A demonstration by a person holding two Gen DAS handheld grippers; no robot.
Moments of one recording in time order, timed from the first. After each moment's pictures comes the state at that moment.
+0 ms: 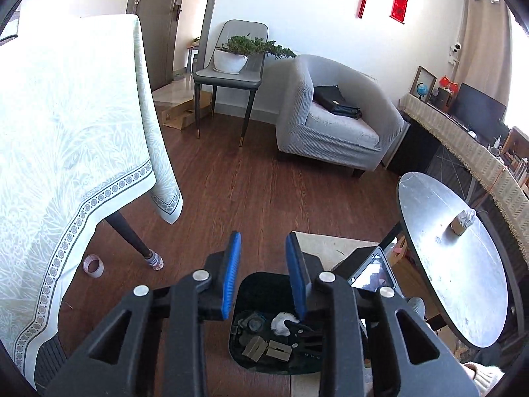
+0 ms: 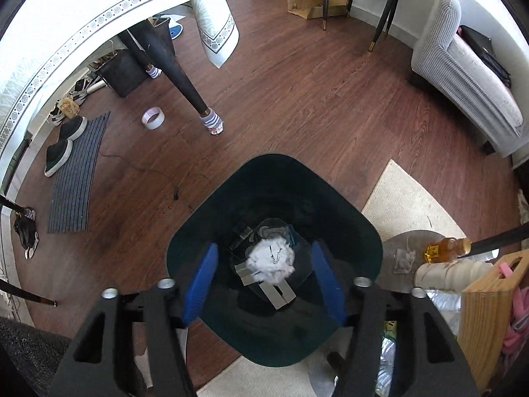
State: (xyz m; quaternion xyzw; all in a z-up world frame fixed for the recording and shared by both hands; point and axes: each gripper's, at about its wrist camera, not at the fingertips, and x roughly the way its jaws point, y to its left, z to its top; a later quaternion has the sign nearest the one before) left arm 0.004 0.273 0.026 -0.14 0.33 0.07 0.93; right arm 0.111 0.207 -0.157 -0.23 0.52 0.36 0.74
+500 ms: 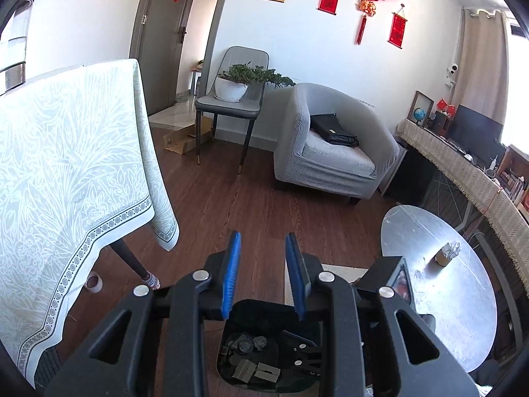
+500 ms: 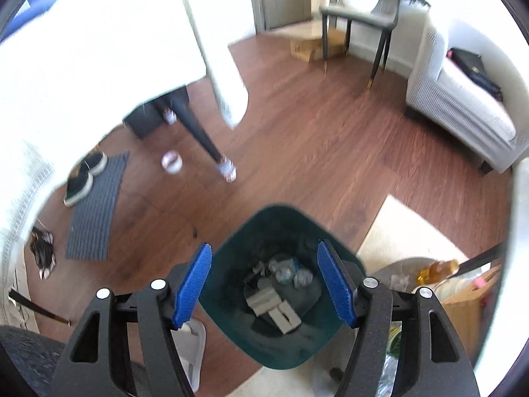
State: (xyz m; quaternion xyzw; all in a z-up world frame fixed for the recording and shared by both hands) left arm -0.001 0.254 0.067 -0.14 0.28 0.09 0.95; right arm 0.110 0.178 -0.079 -0.17 0.45 0.39 0.78
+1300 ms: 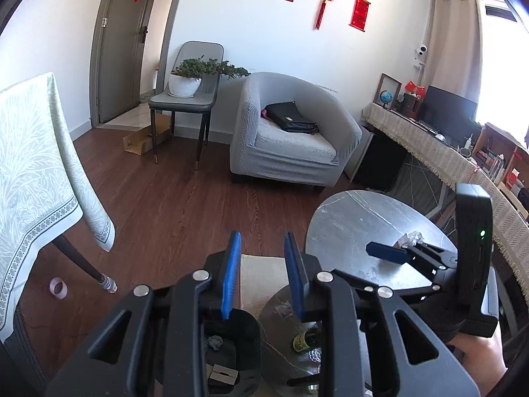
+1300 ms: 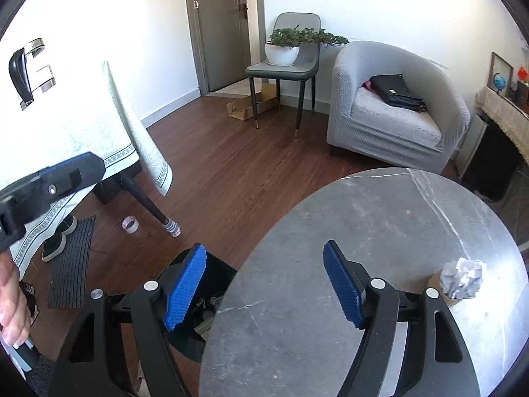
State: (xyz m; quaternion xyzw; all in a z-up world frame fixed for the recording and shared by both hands) left arm 0.050 0.137 0.061 -0.12 0.29 0.02 0.95; right arm 0.148 0.022 0.011 -0.11 0.36 0.31 0.87
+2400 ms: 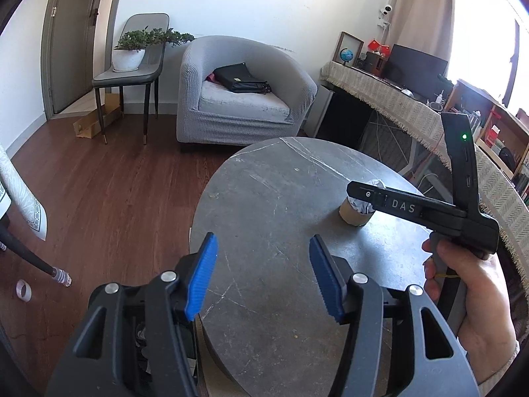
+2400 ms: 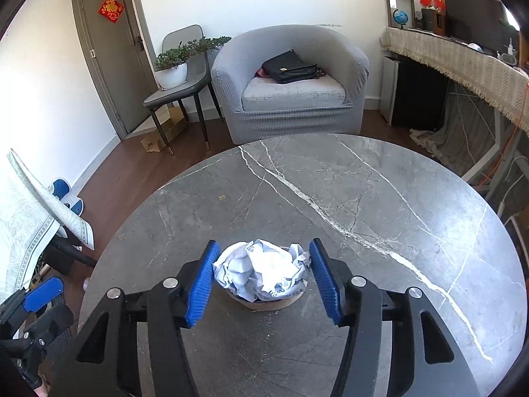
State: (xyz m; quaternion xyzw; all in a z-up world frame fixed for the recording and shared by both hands) left arm 0.102 0.039 0.010 -0.10 0.34 -0.07 0.93; right arm 0.217 -0.128 -0.017 0.03 0.38 0.15 0.91
